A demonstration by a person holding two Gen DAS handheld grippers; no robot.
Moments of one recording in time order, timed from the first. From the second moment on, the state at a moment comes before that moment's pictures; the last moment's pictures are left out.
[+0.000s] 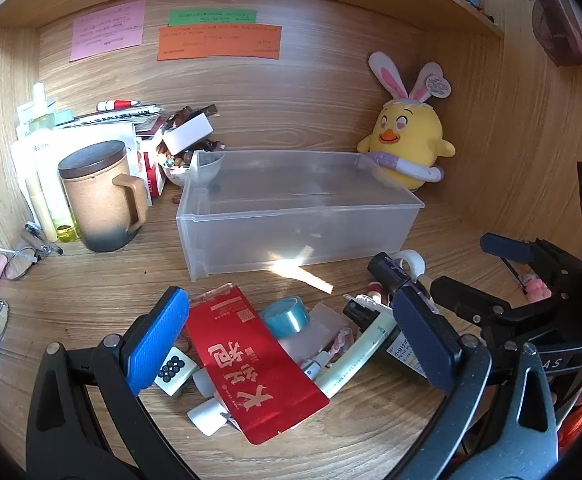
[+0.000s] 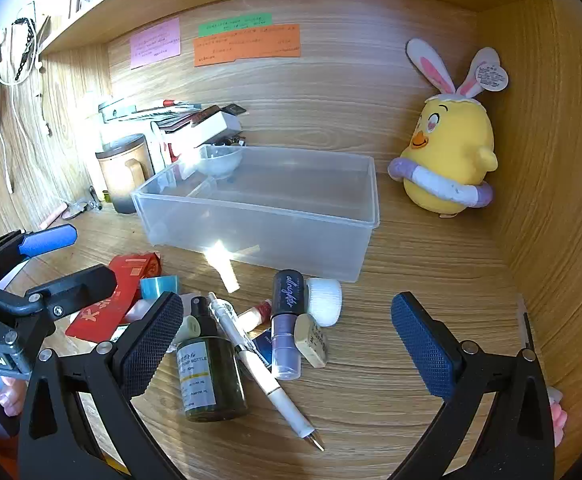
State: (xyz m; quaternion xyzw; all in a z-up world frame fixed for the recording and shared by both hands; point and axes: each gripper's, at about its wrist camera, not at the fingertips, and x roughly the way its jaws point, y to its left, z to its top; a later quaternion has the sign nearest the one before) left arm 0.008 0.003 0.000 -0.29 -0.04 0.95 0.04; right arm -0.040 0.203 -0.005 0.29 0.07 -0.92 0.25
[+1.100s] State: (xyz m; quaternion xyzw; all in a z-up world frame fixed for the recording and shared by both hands) left arm 0.008 0.002 -0.001 -0.30 -0.05 0.95 0.04; right arm -0.046 0.202 -0.011 0.31 0.07 -0.91 0.26
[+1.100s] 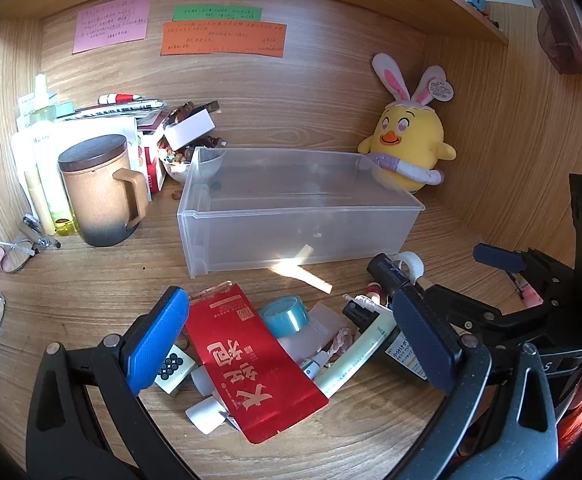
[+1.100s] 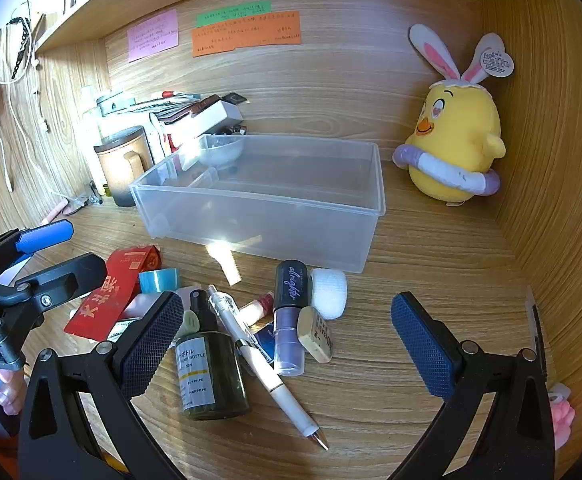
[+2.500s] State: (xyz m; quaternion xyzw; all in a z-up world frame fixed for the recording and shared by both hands) left arm -0.001 -0.030 -0.011 -0.33 -0.08 0.94 0.04; right arm -0.059 0.214 -0.011 0.31 0.06 -0.91 0.25
